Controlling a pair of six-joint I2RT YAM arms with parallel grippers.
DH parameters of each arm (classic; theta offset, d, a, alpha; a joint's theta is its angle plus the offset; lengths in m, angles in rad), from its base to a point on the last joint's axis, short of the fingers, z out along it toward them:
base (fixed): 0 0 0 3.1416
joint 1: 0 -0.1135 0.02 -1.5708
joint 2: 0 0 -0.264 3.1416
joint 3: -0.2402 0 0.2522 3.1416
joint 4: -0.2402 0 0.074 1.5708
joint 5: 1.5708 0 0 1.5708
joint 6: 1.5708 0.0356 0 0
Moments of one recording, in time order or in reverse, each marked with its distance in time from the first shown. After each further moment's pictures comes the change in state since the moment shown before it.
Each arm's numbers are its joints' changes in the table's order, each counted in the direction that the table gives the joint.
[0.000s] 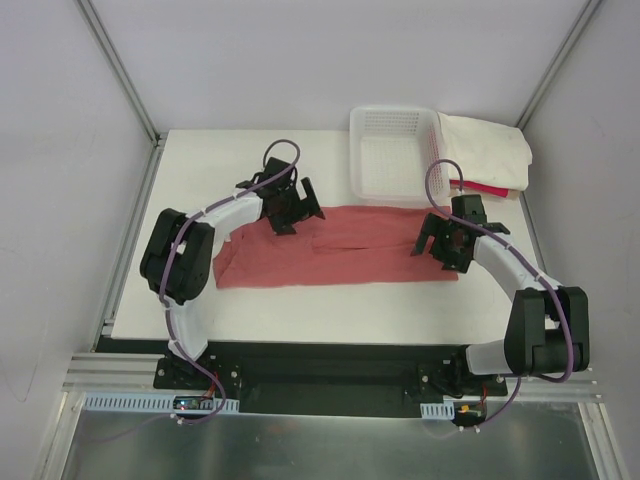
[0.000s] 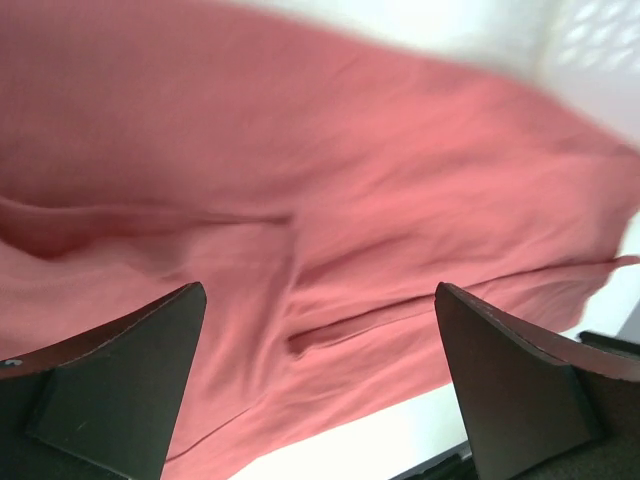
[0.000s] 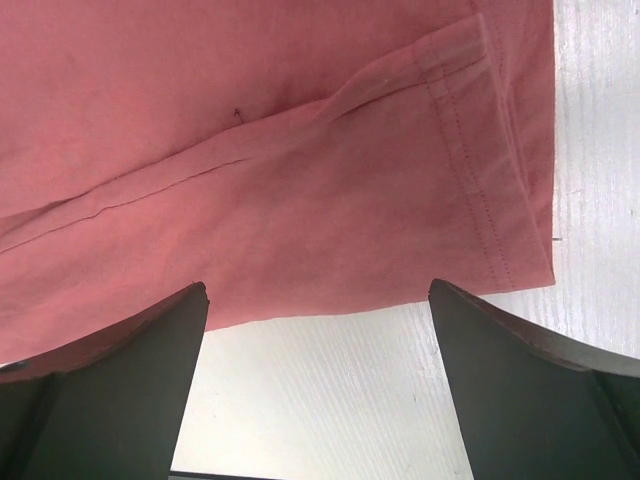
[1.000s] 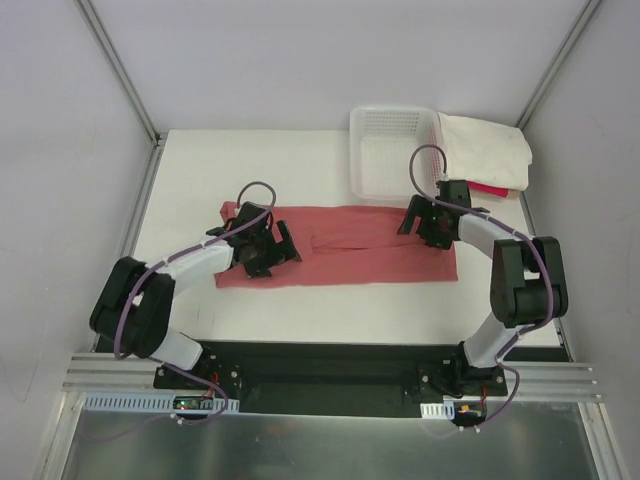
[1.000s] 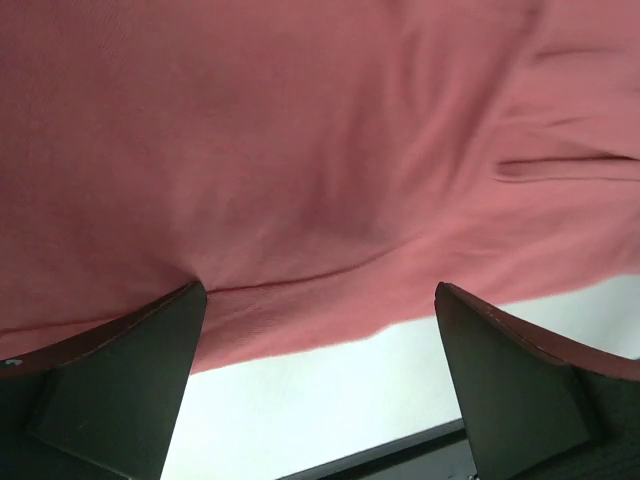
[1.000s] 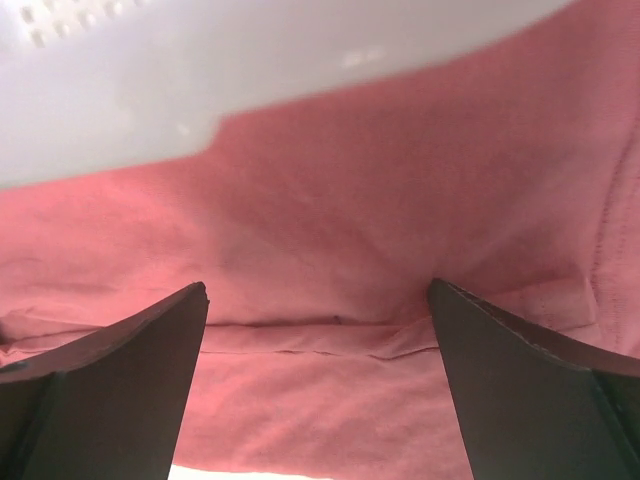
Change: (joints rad) left arm 0.008 0.453 0.483 0.063 -0.056 -0.004; right arm -0.012 -0.289 -0.132 0.285 -0.080 -0.036
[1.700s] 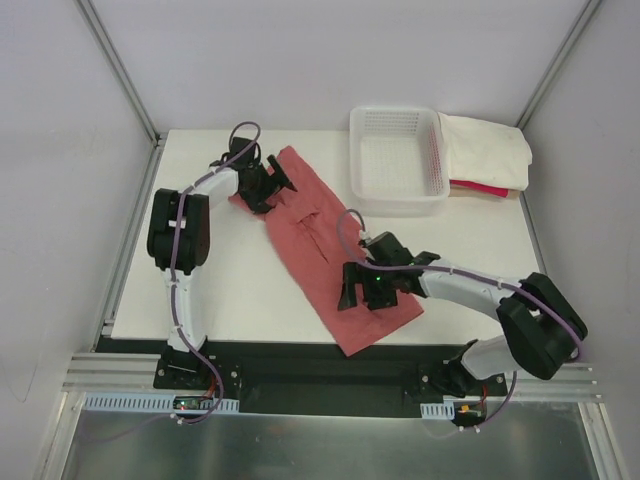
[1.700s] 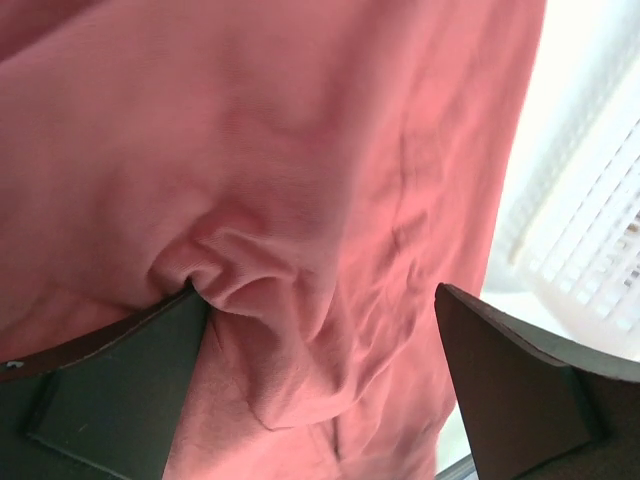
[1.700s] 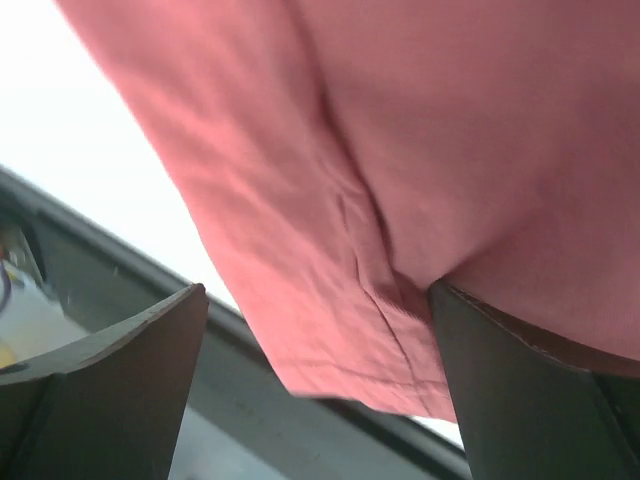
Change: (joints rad) left arm -0.269 -0.671 -0.687 -0.074 0.159 0.010; right arm -0.589 0.270 0.286 -0.075 -0.127 0.209
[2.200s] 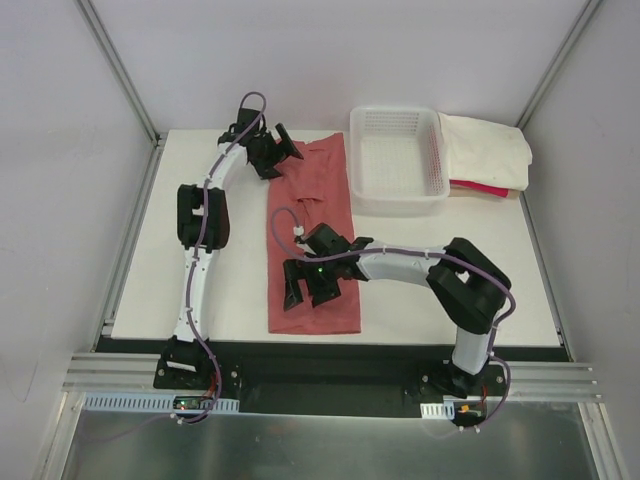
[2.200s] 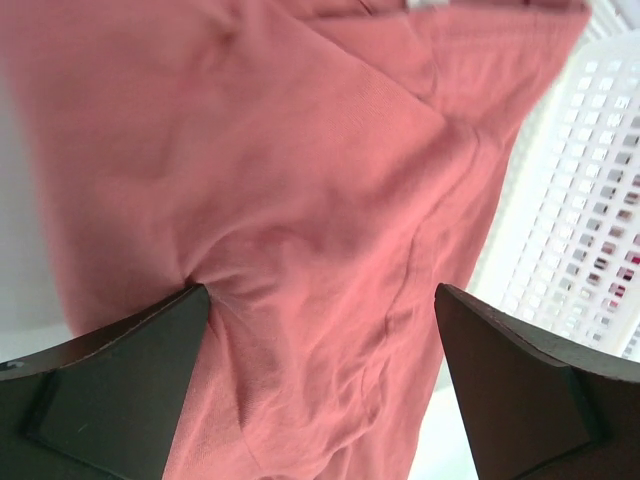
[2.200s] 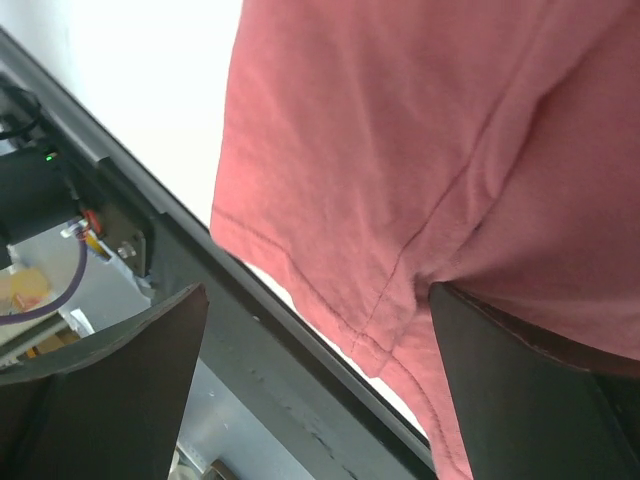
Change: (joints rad) left arm -0.030 -0.499 -0.842 -0.219 0.078 0.101; right arm -0.241 -0.425 -0.421 0.040 -0.109 0.042
